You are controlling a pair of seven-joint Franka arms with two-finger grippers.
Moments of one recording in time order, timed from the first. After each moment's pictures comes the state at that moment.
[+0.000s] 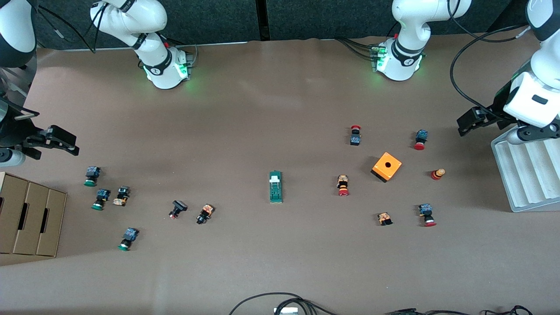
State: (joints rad) left arm 0.04 -0.01 -0.15 -1.60 0.04 1.57 -0.25; right arm -0.01 0.03 -0.02 -1.56 0.00 1.62 -0.09
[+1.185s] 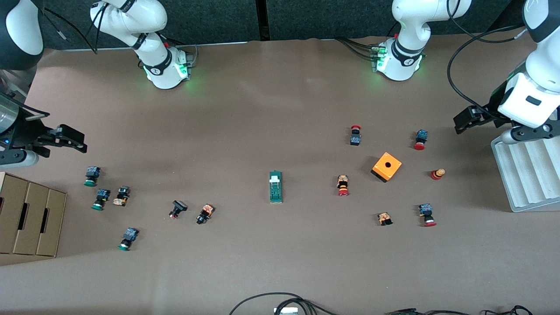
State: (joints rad) left arm 0.04 -0.01 -0.16 -1.60 0.04 1.53 -0.25; right arm 0.00 0.04 0.00 -1.57 0.00 1.60 -0.09
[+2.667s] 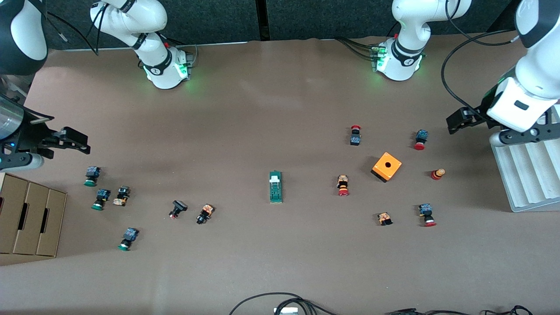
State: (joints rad) left arm 0.03 0.01 -0.20 -1.59 0.03 1.52 -0.25; right arm 0.00 0.06 0.00 -1.57 0.01 1.60 -0.08
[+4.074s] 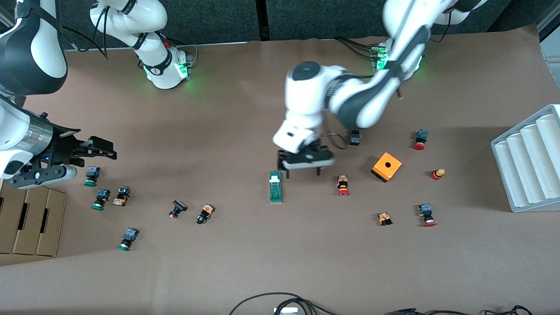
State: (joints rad) left arm -0.34 0.51 -0.53 -1.66 0.77 2.27 -1.36; right arm 0.03 0.12 0.00 -1.57 0.10 1.60 -0.11
